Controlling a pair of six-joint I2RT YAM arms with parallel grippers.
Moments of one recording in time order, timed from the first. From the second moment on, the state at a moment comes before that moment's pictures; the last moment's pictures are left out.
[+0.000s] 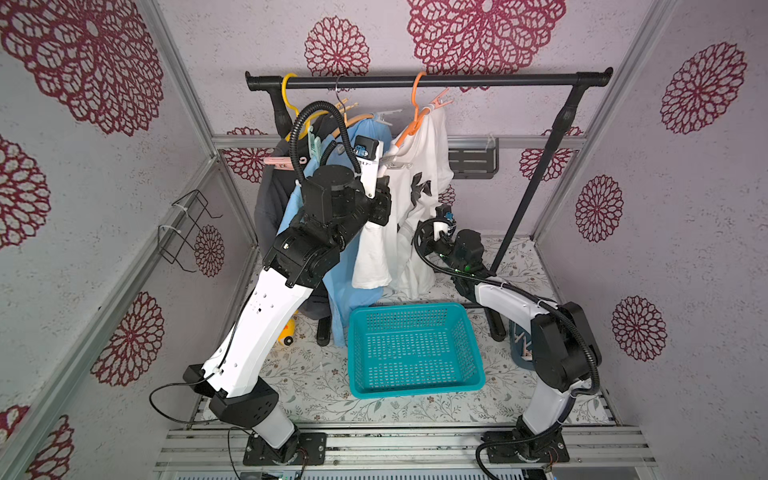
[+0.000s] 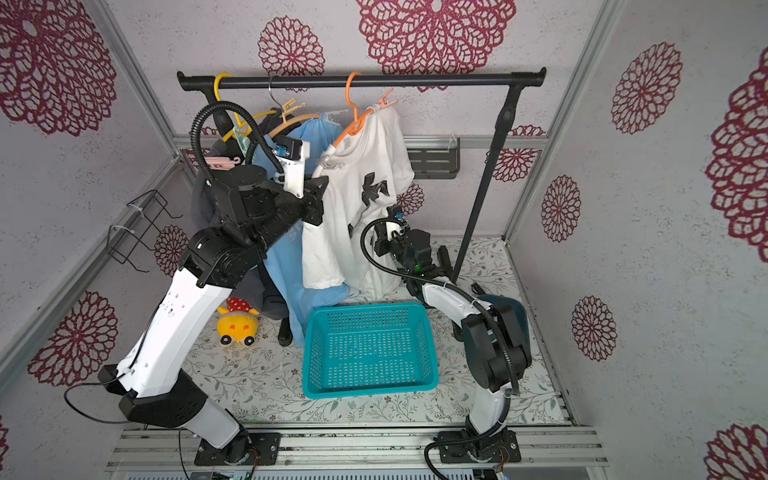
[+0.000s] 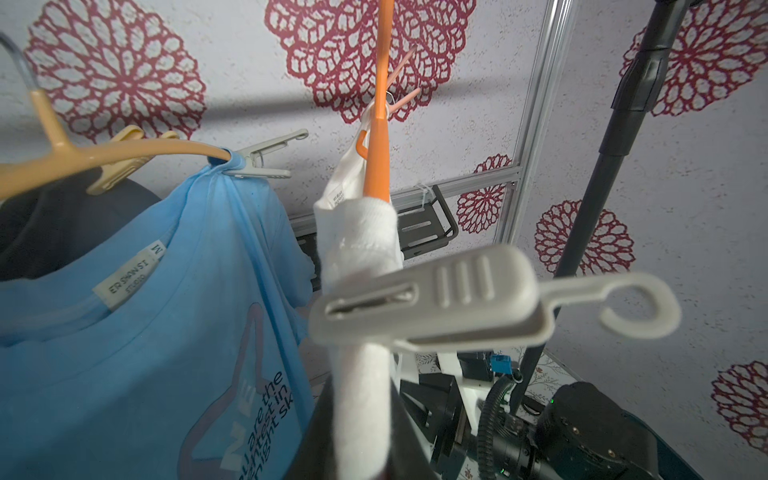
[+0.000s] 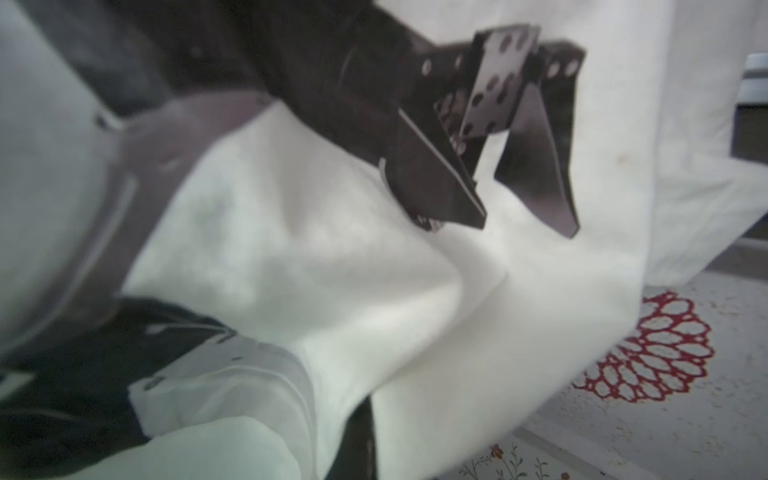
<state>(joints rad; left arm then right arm) -0.66 1.62 2.18 -0.62 -0.24 0.00 0.46 1.79 1.27 0.60 -0.20 0.08</state>
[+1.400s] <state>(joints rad) -0.71 1.26 1.33 -0.32 -0.34 -0.19 0.52 0.98 0.62 0.38 -0.10 0.16</state>
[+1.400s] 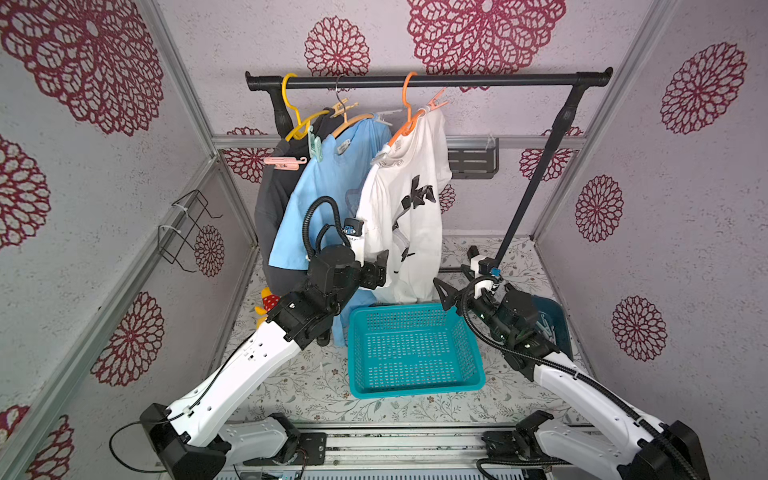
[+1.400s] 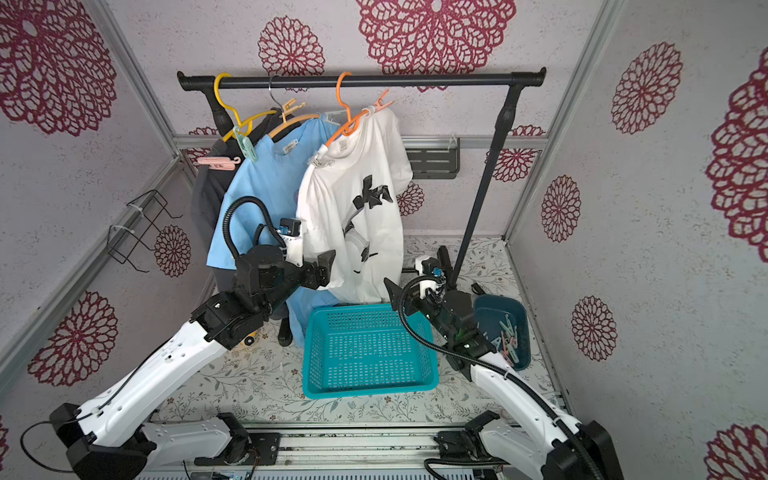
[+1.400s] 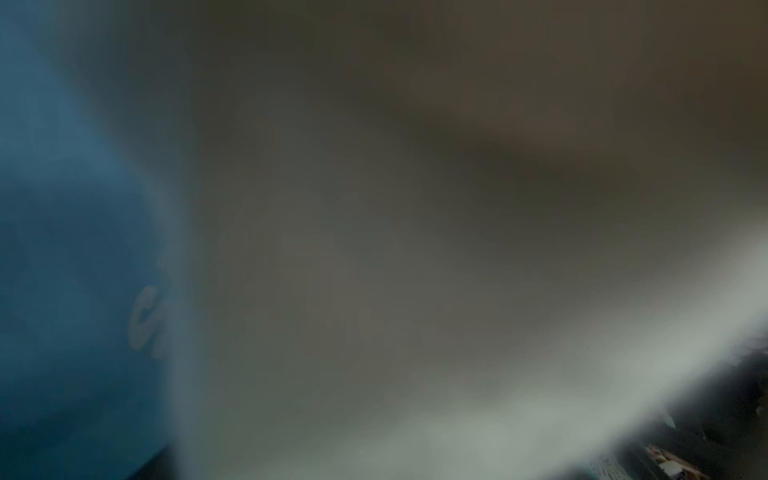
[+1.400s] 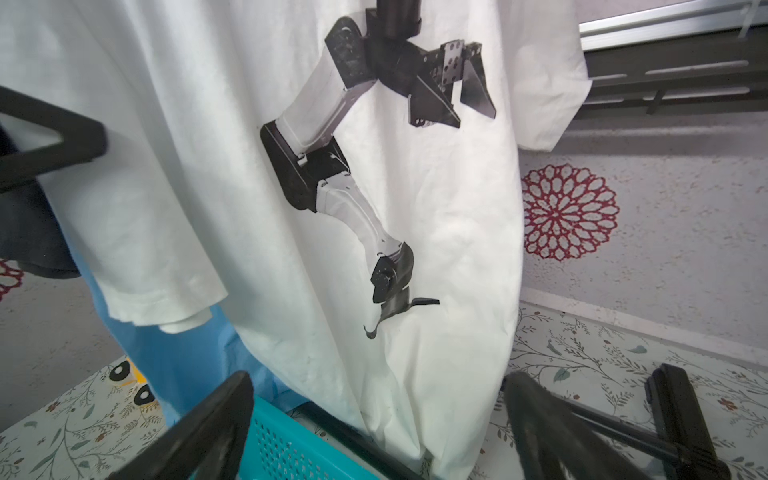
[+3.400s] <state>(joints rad) -0.78 0.46 0.64 -0.15 -0.89 -0.05 0.53 0.31 0.28 0.20 0.59 -0.02</state>
